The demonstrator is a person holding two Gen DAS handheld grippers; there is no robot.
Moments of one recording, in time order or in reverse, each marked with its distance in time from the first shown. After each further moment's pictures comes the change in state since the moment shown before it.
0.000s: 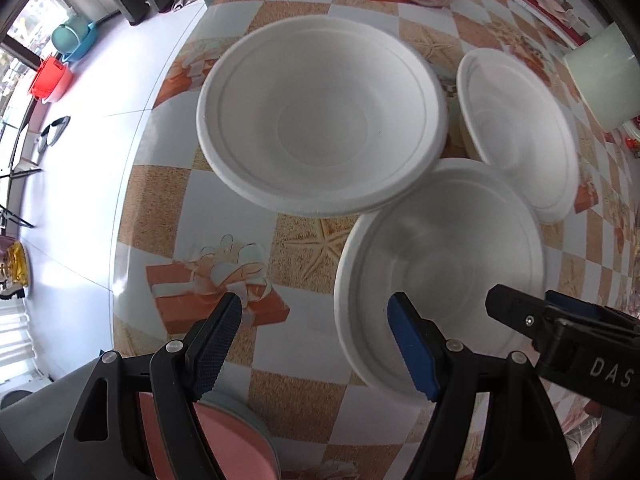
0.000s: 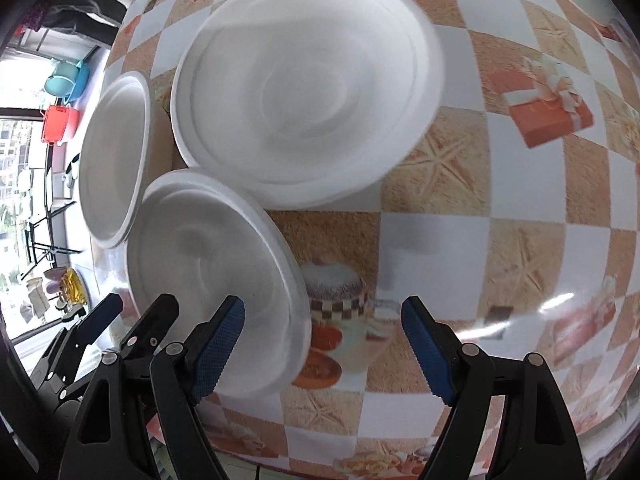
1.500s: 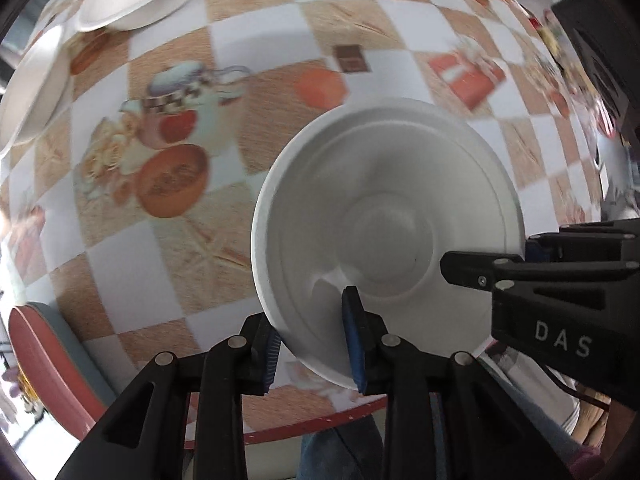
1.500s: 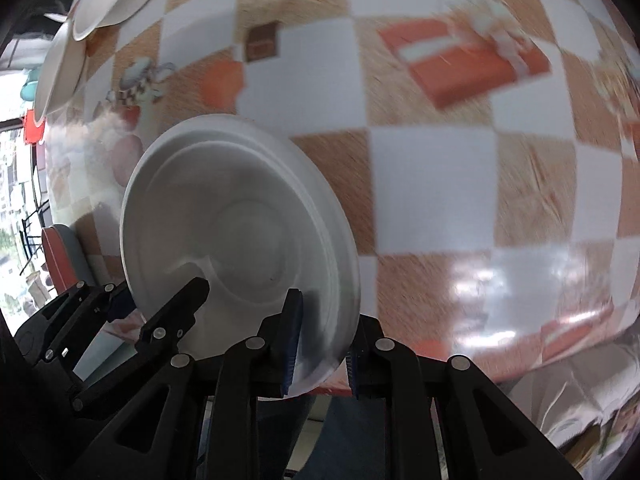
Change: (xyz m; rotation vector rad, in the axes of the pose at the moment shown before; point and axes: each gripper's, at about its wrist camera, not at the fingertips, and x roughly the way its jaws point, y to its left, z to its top) left arm -0.001 -0.176 -0.165 0.524 0.138 -0.129; right arm 0.022 -0.068 -0.131 0.123 0.150 0.001
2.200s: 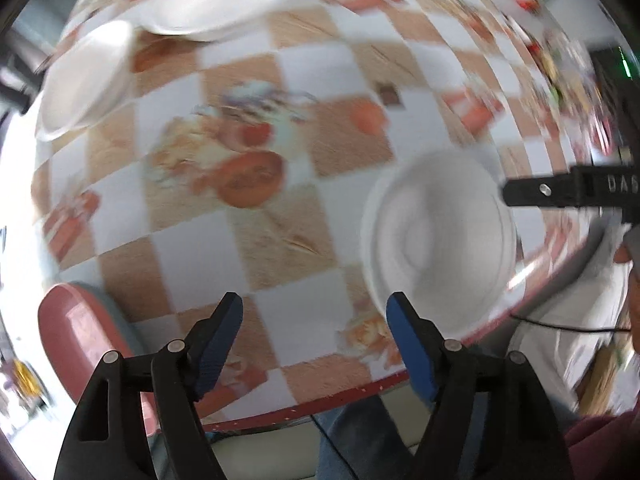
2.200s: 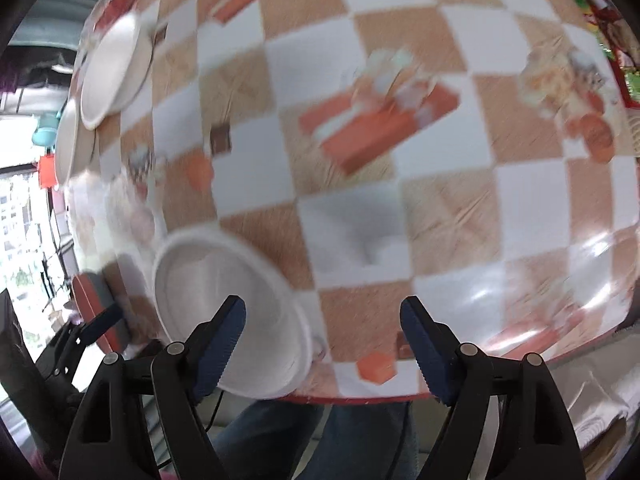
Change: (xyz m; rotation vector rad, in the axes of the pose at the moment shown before) left arm -0.051 0.053 -0.006 -0.093 -0.083 -0.002; right arm -0.075 -0.065 0.061 0.076 -0.147 0.057
